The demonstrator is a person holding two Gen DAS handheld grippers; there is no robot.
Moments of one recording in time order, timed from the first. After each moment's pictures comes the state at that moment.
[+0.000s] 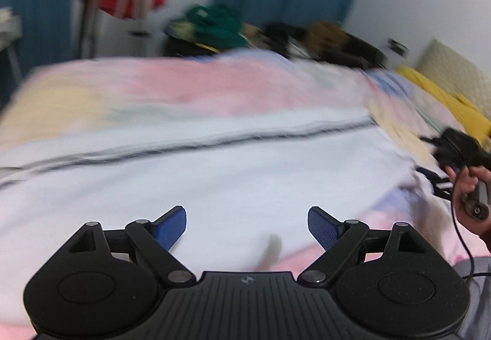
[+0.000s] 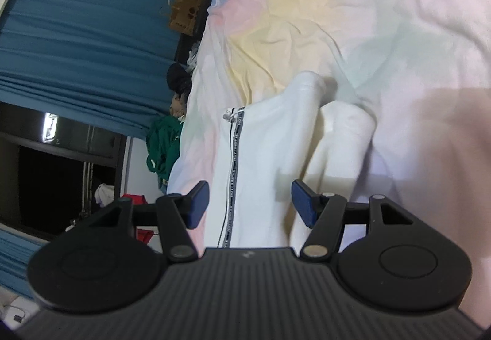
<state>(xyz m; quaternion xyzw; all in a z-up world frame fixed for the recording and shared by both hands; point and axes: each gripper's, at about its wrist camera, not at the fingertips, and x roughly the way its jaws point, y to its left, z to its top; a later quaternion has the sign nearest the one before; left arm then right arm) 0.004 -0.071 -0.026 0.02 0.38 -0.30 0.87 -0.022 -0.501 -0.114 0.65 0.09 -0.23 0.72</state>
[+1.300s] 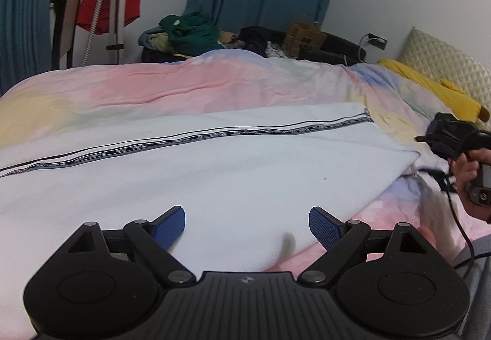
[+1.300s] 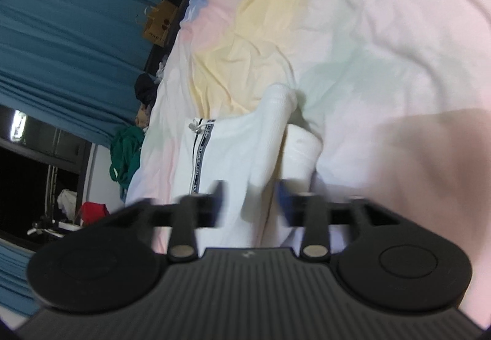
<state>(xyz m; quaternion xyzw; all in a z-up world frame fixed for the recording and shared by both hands) 0.021 -0.085 -0.062 0.03 0.34 -0.32 0.88 -0.047 -0.493 -0.117 0.61 0.11 -0.33 0.72</state>
